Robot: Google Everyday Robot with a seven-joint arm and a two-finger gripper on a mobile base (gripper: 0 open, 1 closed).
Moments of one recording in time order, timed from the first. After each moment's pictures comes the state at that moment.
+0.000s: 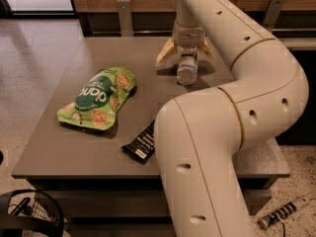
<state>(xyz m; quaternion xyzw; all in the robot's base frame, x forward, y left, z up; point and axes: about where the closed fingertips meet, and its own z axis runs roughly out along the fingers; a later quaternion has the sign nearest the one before) 0.738 -0.111 0.824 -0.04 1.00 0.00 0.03</state>
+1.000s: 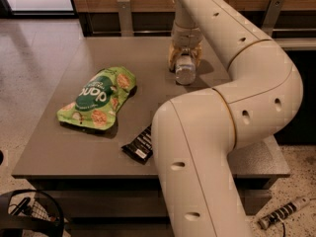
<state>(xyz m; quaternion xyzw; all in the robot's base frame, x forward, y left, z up) 0.753 -0.108 0.816 -0.03 1.00 0.00 0.05</state>
